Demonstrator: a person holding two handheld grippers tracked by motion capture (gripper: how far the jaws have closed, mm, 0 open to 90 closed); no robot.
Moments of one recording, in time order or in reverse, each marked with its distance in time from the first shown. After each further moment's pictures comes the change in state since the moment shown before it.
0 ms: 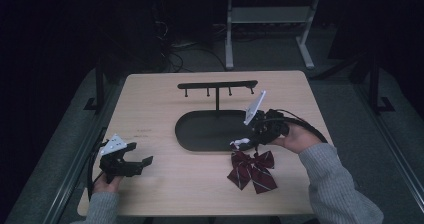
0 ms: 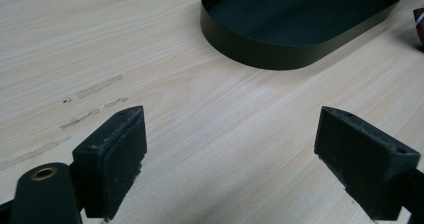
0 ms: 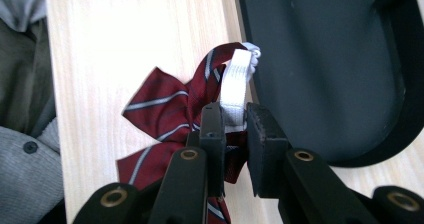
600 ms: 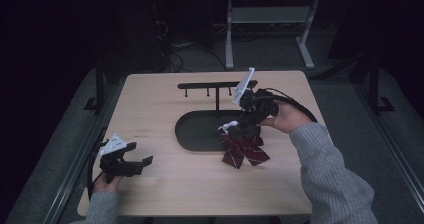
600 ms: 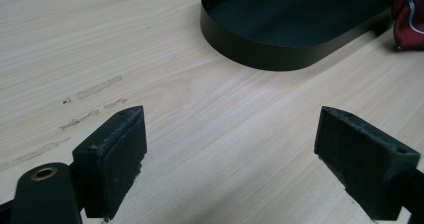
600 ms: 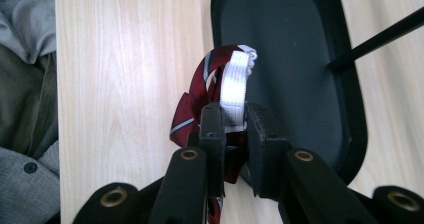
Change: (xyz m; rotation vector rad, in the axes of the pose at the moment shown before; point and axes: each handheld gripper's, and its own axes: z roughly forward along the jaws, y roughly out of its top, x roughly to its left) left arm 0.001 0.000 0.000 -0.002 -0.004 -0.002; right arm -0.023 0.048 -0.028 -0.037 0.001 -0.044
